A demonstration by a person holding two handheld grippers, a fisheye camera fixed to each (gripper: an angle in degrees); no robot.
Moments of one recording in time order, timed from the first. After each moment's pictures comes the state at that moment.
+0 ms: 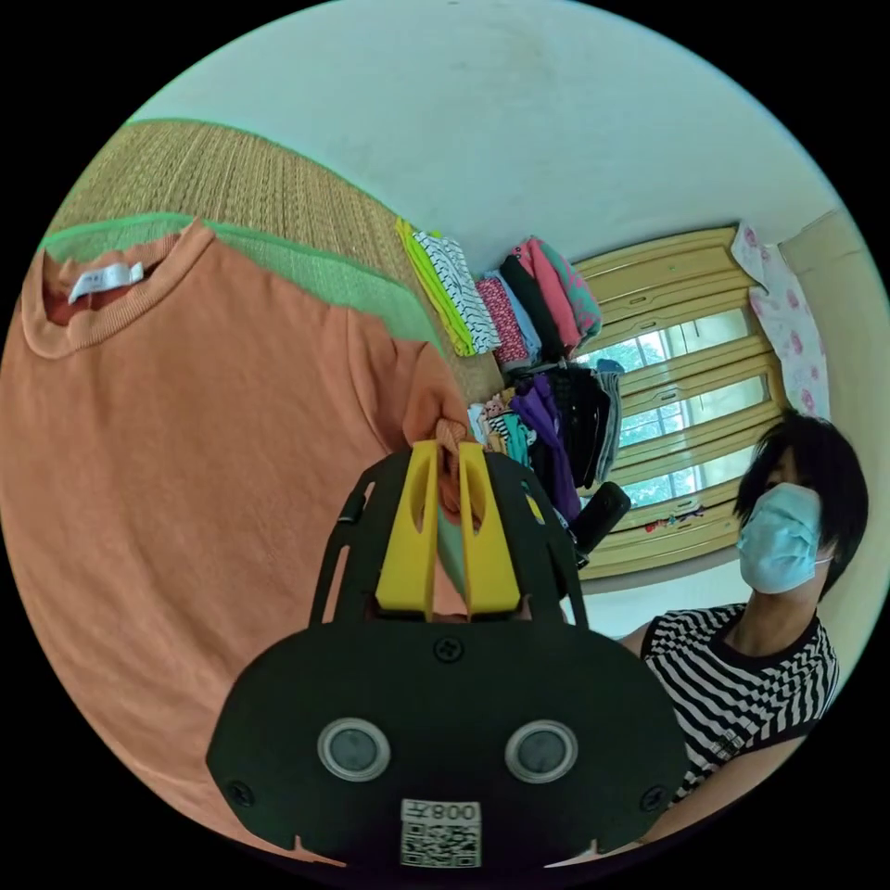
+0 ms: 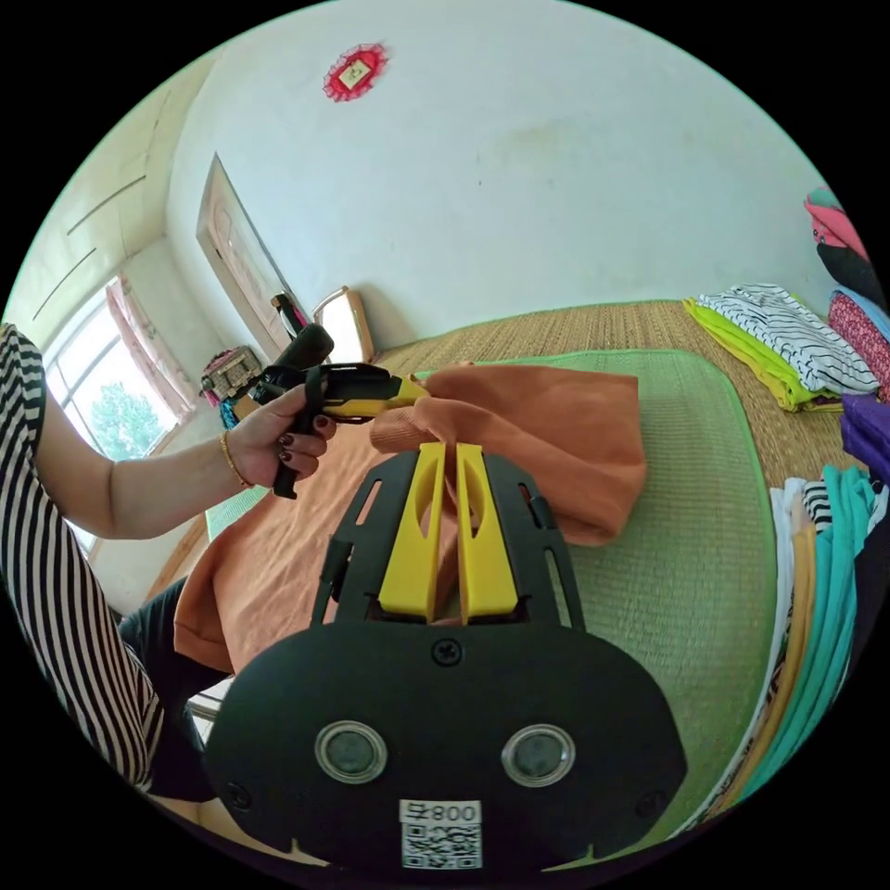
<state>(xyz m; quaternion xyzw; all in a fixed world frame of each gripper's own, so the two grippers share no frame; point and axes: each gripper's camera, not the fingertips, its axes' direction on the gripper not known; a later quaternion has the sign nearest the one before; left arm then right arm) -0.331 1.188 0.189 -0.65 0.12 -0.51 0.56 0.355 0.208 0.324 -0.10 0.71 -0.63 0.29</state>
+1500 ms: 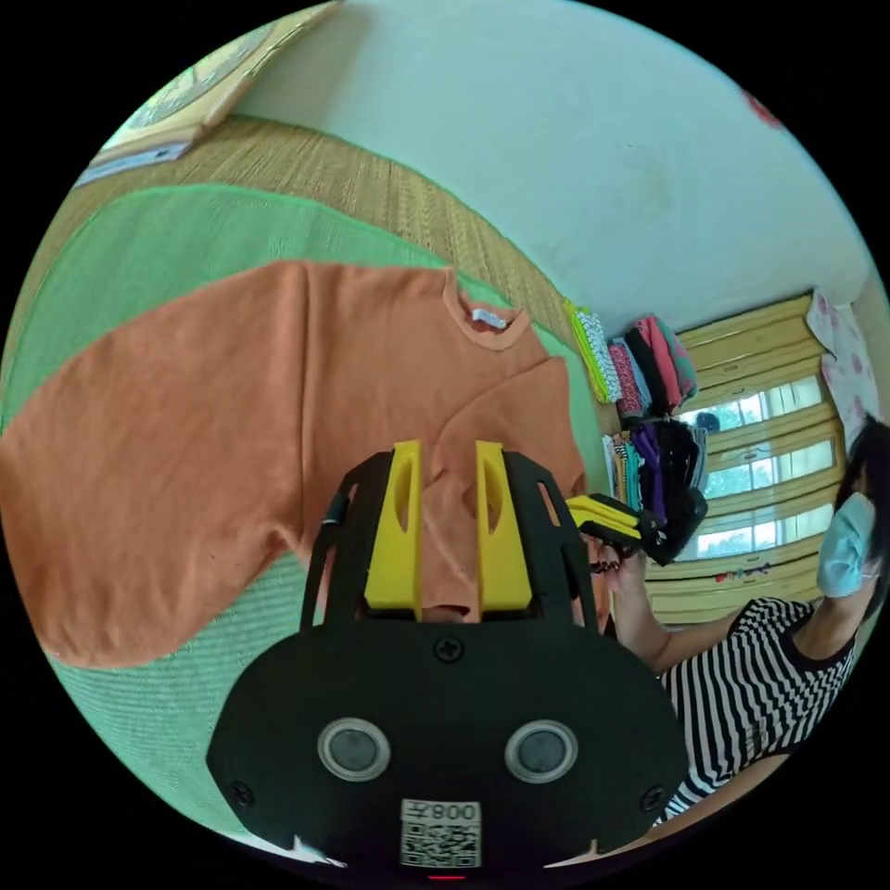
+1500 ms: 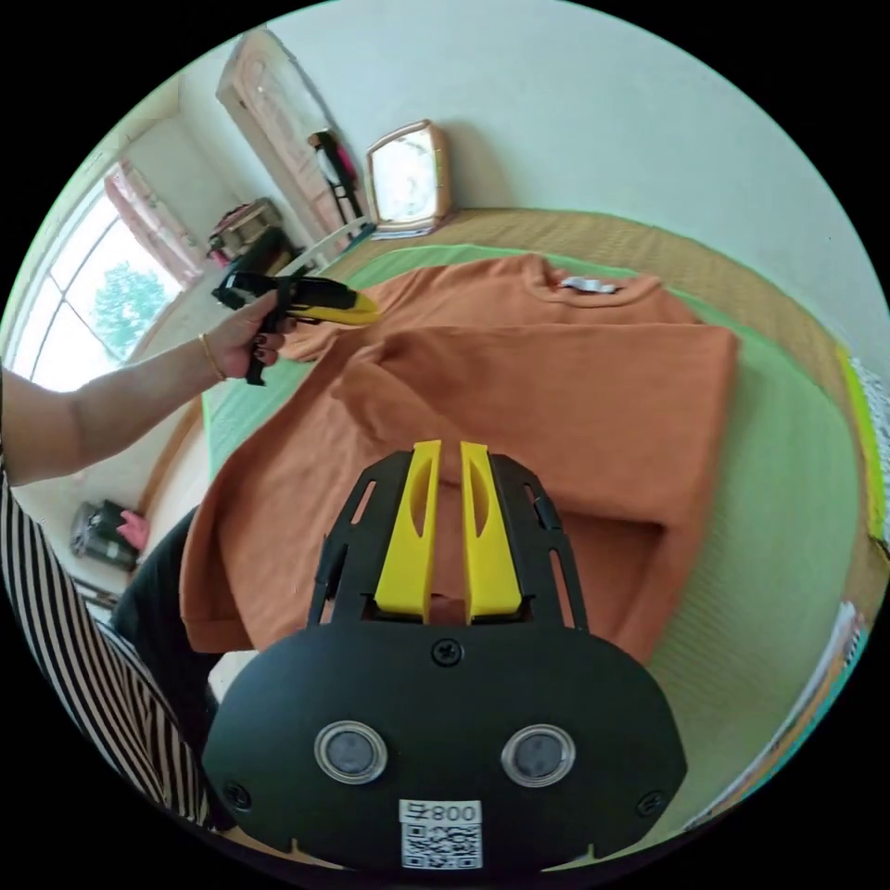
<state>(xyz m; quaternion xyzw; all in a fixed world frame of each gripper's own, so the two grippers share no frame) -0.589 1.067 0.076 -0.69 -0.06 -0.45 0.56 0.616 0.184 0.520 -0.23 0.82 -0.48 0.20</state>
